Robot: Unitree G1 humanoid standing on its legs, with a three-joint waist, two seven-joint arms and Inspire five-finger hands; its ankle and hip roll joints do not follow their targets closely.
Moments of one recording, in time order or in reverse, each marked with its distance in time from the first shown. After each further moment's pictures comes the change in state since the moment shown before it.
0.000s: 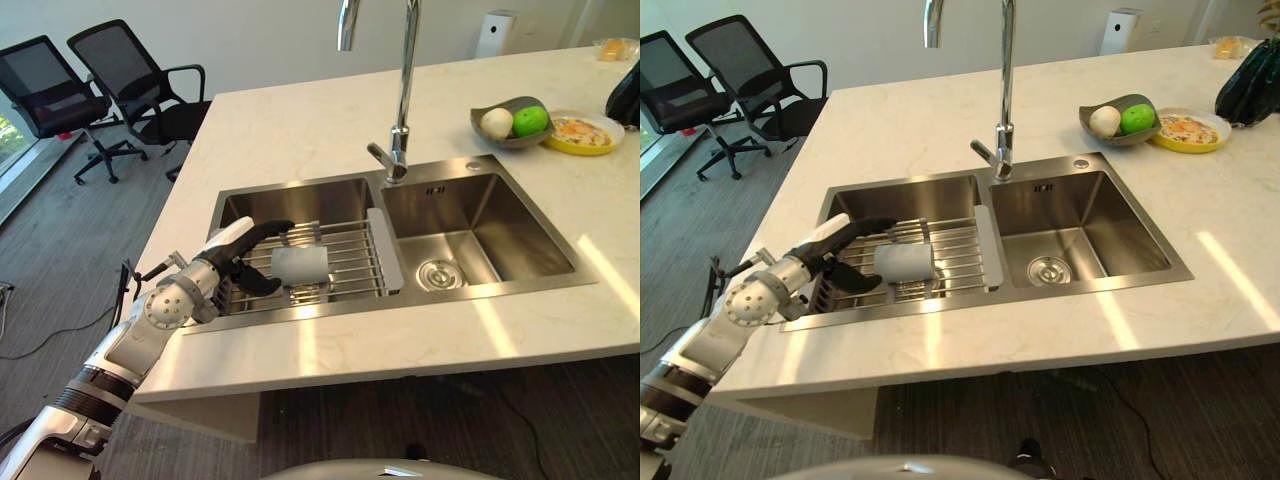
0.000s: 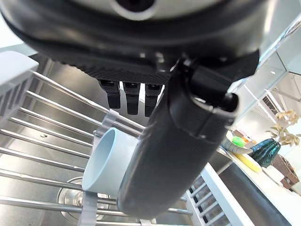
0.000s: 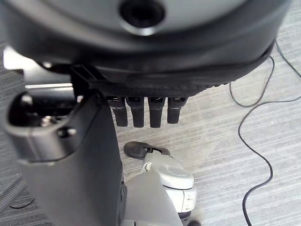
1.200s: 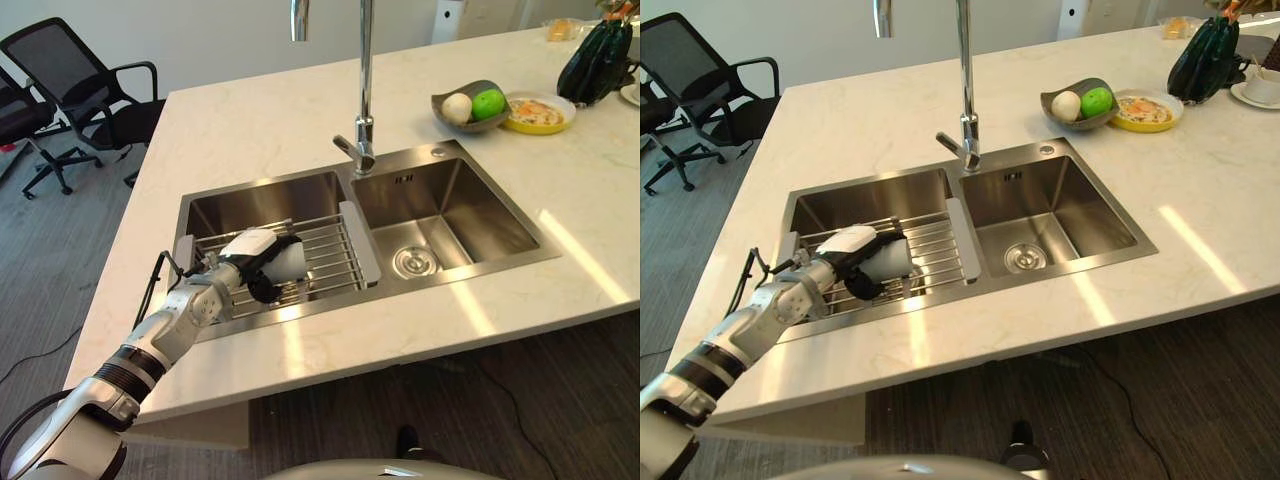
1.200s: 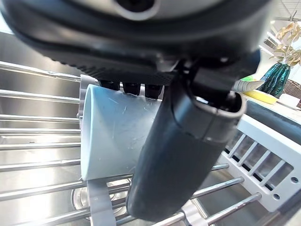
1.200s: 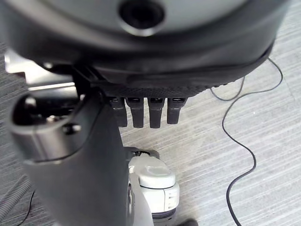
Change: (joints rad) left arm -0.157 -0.066 -0.195 0.207 0.338 -0.012 0.091; right arm 0.039 0.022 -0.003 -0.040 0.001 -0.015 -0.025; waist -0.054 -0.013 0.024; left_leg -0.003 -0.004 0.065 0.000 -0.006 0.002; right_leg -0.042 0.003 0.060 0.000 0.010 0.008
